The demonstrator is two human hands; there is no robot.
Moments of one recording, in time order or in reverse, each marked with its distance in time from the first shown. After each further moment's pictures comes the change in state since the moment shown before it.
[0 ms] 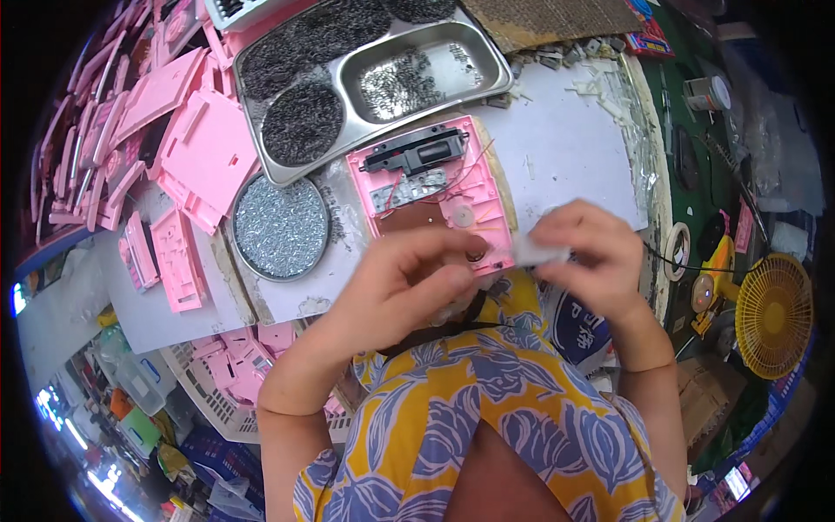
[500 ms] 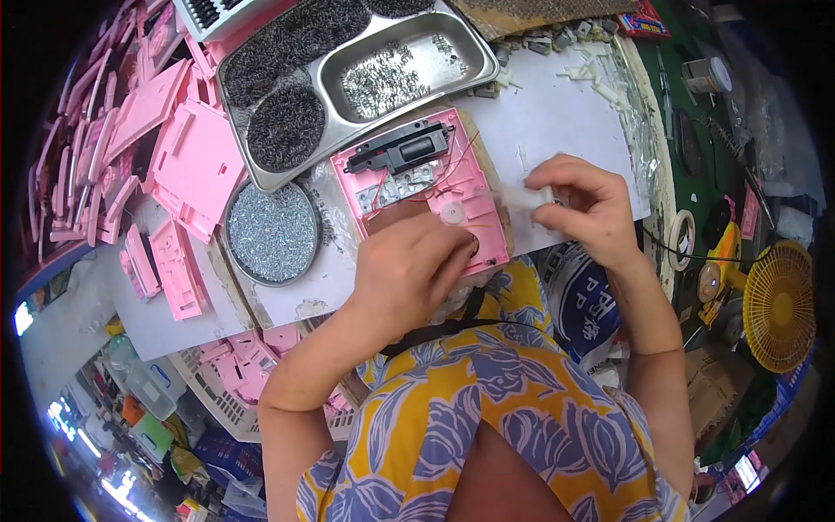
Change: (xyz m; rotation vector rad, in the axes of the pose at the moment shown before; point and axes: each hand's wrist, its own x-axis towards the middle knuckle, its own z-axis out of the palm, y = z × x) left_hand 0.031 -0.041 0.002 1.102 0.228 0.600; right_hand 0.001 0.045 -0.012 0.216 0.096 0.252
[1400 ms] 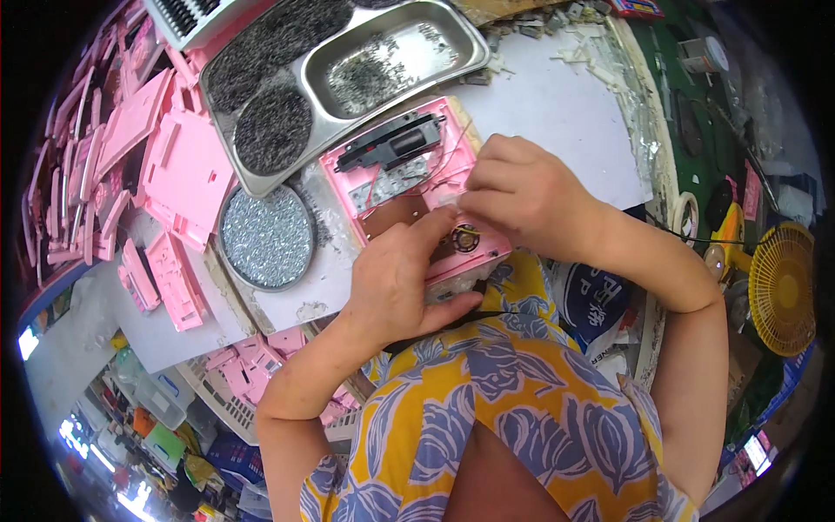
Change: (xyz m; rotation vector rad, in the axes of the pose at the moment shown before) left_hand -0.024 -0.011 -0.004 -0.024 -0.140 -0.004; right_hand 0.041 -0.002 0.038 -0.757 -0.266 -0.594
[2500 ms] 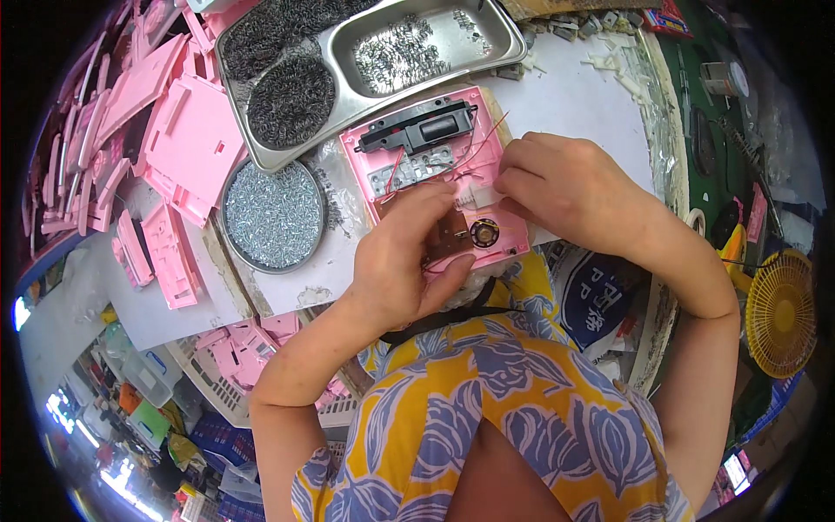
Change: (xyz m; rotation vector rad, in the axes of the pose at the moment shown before) left_hand -0.003 -0.011 0.004 -0.170 0.260 0.042; right_hand 0.021 -0.002 -0.029 -0.135 -0.267 -0.048
